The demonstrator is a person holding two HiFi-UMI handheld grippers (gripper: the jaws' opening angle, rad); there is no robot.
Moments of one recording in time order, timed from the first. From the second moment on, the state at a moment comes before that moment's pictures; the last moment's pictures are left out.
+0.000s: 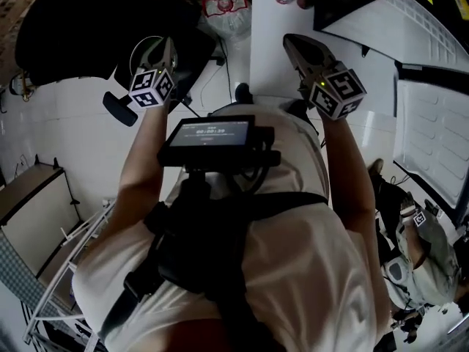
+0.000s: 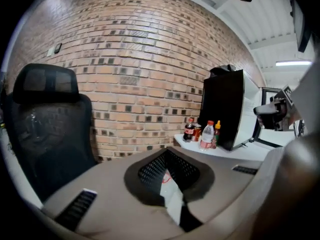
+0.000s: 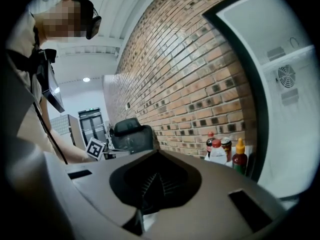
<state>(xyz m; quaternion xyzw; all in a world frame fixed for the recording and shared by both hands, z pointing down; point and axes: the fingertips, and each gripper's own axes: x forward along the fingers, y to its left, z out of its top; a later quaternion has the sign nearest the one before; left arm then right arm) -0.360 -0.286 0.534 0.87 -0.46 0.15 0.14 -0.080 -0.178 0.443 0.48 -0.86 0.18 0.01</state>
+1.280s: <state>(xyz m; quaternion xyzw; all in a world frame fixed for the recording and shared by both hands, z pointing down) 0.010 -0.161 0.433 0.99 -0.10 0.10 0.09 0.132 -0.075 0.406 0.61 -0.77 0.17 -0.06</state>
